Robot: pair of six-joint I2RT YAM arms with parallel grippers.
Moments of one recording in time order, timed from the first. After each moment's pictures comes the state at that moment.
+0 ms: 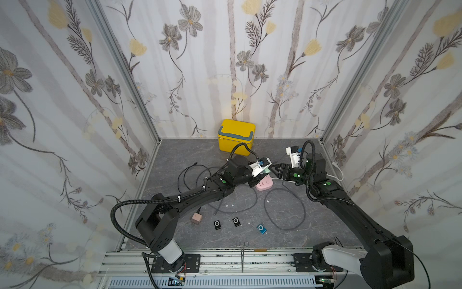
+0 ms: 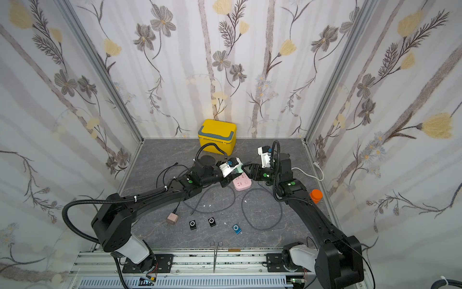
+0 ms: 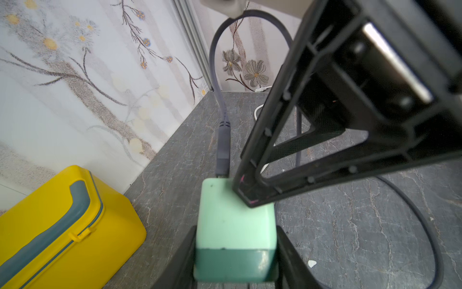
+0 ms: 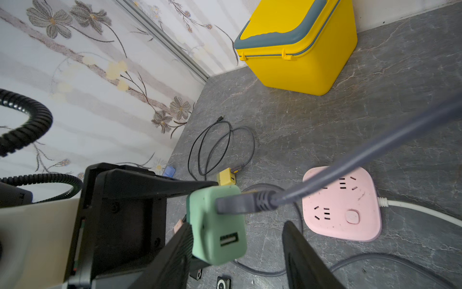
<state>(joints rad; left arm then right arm) -0.81 1.62 1.14 0.16 0.23 0.34 0.28 1.20 0.89 -0.13 -0.59 0.50</state>
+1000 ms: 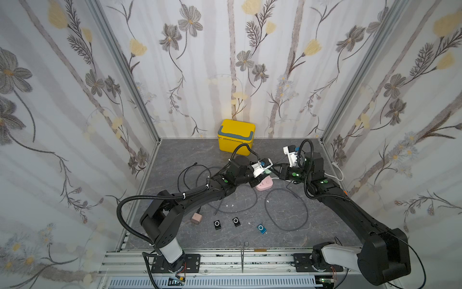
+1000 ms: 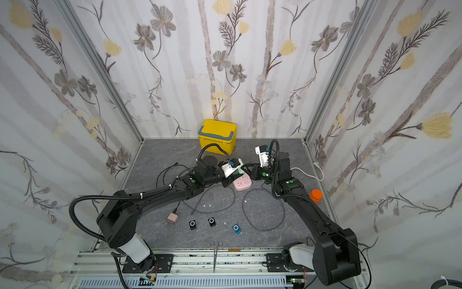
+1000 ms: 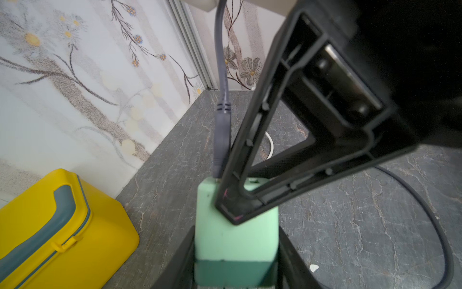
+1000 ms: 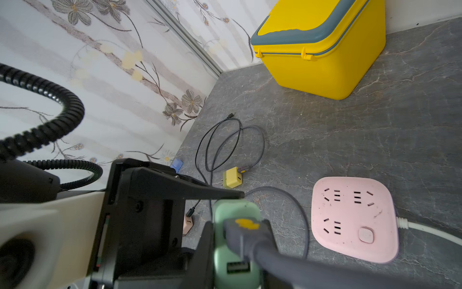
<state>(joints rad) -0.81 1.67 1.15 0.19 0.24 0.34 0.28 1.24 0.88 -0.07 -0.66 0.45</state>
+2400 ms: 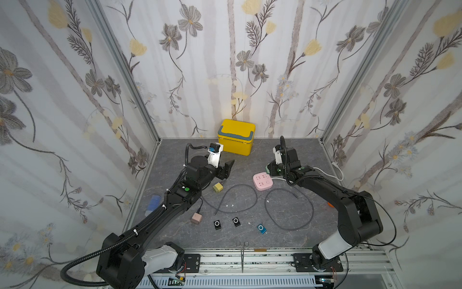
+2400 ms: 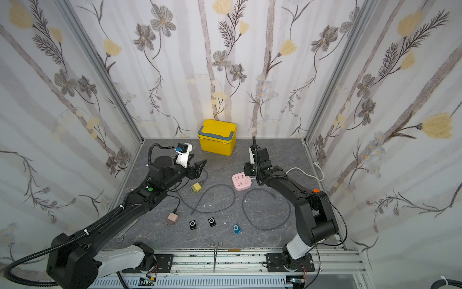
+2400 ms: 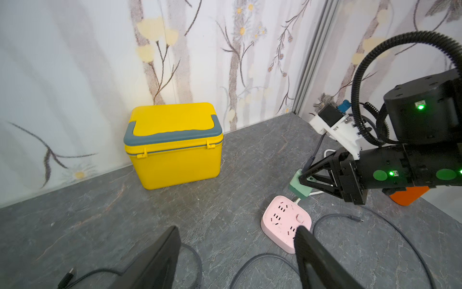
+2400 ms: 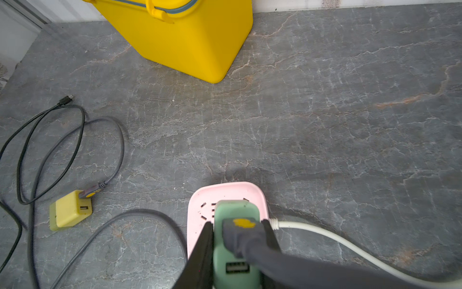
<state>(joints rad) -0.51 1.19 0.87 0.10 0.10 -0.11 0.40 1.63 1.10 -0.21 -0.04 0.24</state>
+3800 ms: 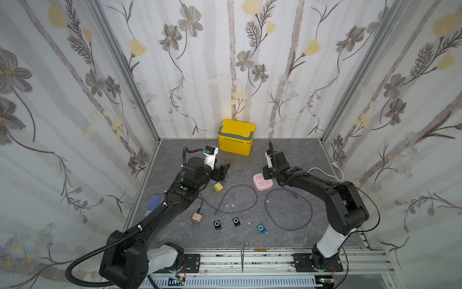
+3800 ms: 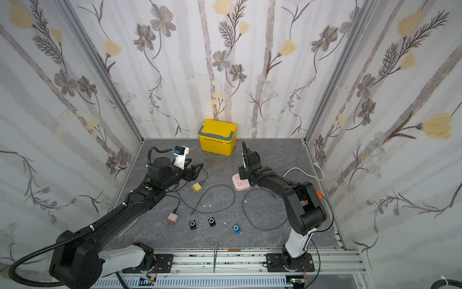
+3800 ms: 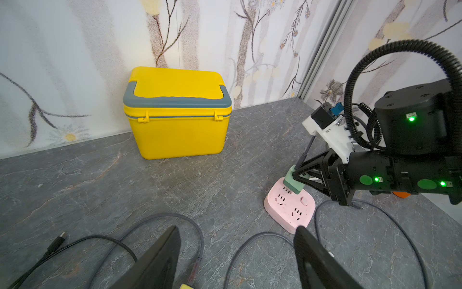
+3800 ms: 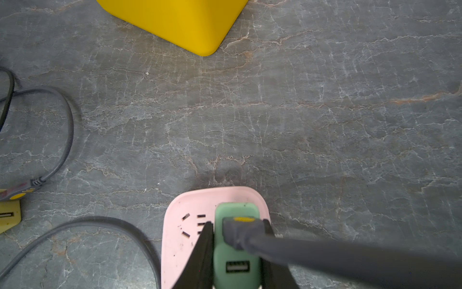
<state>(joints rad) -0.43 1.21 0.82 0.10 0.19 -0.15 0.46 1.73 1.11 -0.18 0.08 0.20</state>
